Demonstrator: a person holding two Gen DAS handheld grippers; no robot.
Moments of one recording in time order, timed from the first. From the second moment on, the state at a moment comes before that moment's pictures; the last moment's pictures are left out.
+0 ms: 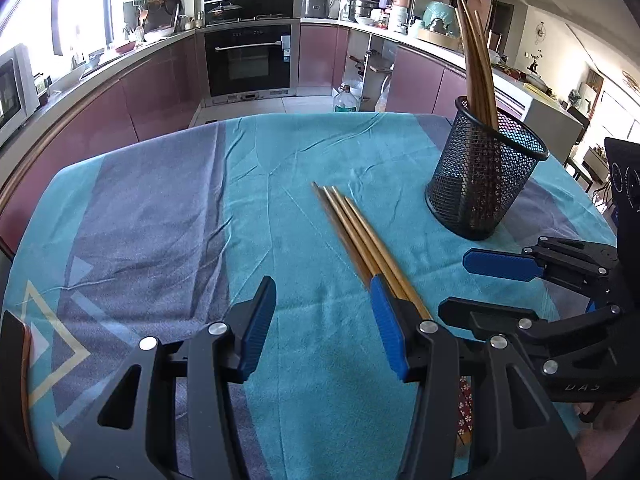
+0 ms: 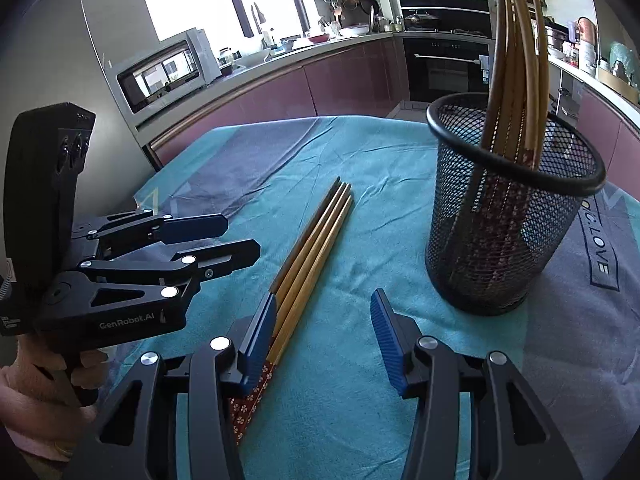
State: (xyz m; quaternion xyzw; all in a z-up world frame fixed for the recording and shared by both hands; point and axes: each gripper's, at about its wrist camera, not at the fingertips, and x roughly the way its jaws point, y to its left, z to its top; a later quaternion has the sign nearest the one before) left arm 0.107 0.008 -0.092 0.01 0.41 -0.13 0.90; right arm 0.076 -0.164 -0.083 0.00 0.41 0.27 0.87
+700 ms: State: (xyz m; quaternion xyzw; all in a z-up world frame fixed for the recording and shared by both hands) left arm 0.118 -0.012 -0.105 0.02 0.43 -0.16 0.89; right arm 0.083 -0.152 -0.095 -0.02 0.43 0.25 0.87
